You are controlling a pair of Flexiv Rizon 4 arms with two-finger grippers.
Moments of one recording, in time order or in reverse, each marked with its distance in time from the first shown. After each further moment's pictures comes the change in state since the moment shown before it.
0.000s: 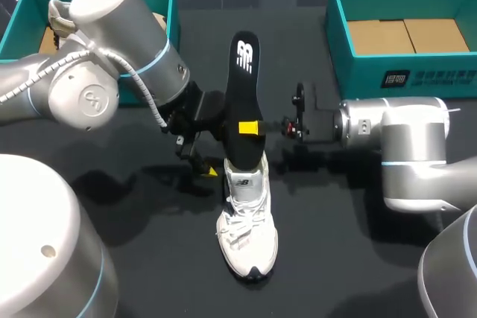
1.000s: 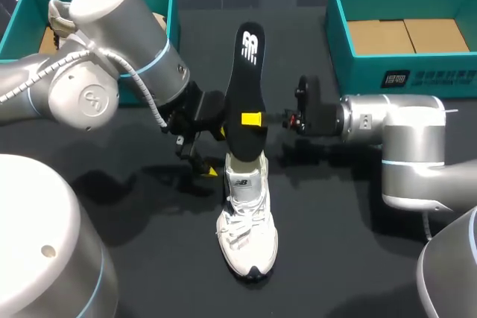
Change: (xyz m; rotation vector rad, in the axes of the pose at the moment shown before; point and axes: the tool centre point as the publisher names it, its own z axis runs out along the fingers) left arm 0.000 0.000 0.000 0.000 0.000 0.000; right arm -0.002 0.018 -0.005 -0.042 0.070 -0.010
